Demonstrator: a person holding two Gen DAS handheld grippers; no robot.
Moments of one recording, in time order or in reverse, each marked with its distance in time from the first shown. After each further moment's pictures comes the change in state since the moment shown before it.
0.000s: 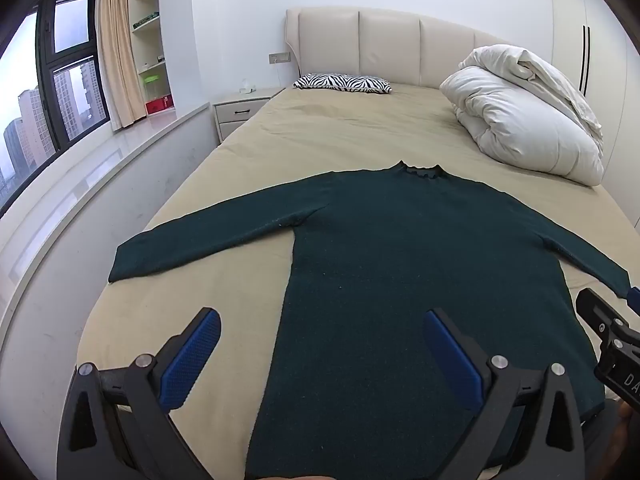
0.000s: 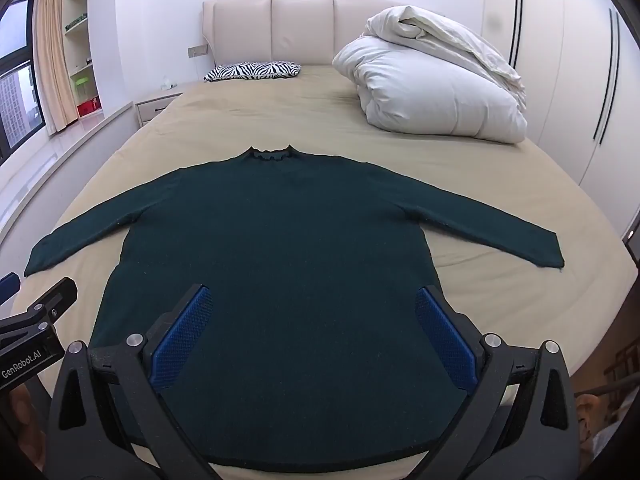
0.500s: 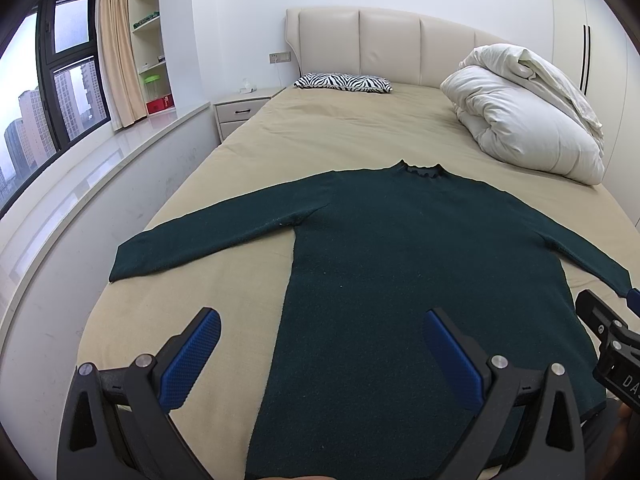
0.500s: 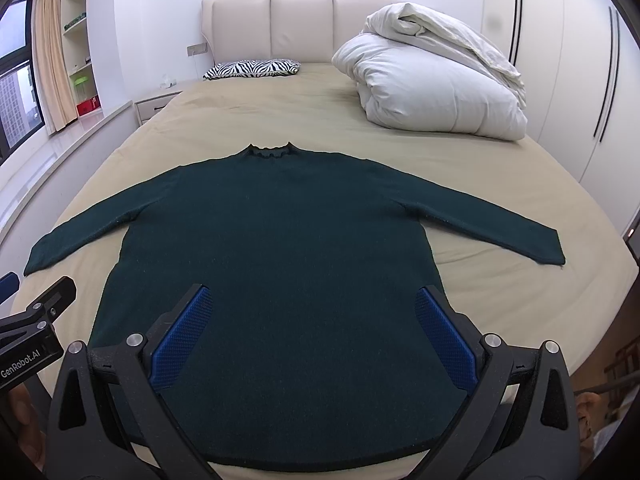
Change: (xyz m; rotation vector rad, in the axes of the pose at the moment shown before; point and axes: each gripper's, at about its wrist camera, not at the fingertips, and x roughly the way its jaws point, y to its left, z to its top) left arm 0.000 0.000 0.000 0.001 0.000 0.001; right arm 0.003 0.001 -0.006 0.002 0.007 0.001
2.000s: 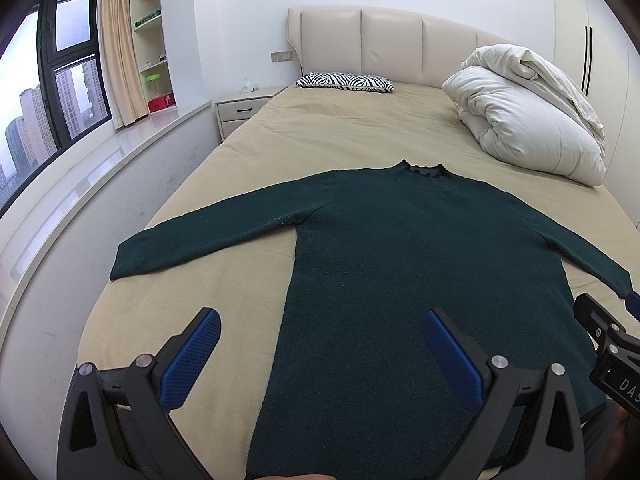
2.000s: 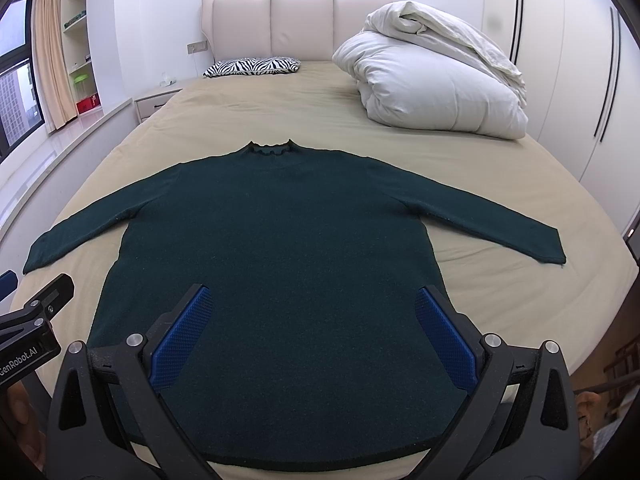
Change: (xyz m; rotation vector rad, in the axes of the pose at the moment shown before) left arm -0.002 -0.001 0.005 0.001 0.002 0.000; right arm 0.003 -0.001 -0.003 -0.003 0.006 0.000
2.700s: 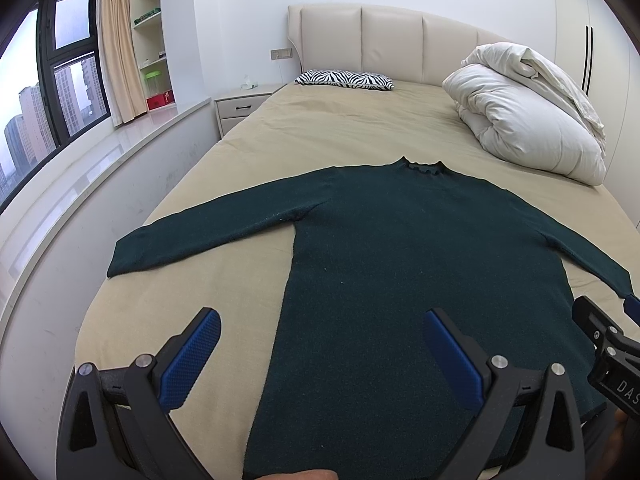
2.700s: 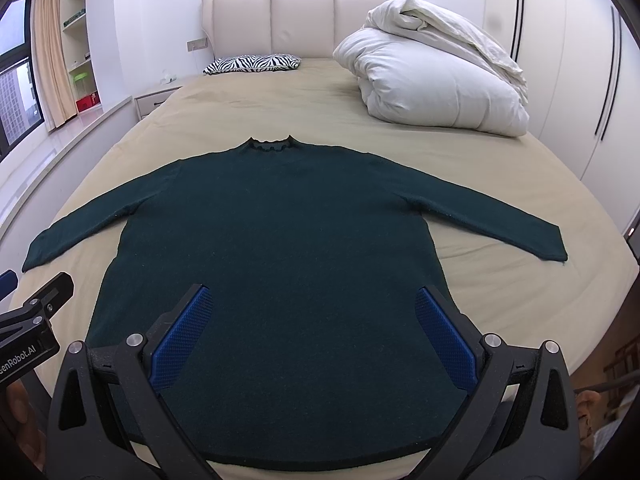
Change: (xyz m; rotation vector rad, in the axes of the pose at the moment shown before) left arm -0.003 0.000 -0.003 -0.002 0.005 -0.003; right arm 0.004 0.006 -0.009 -0.004 0.009 -0.002
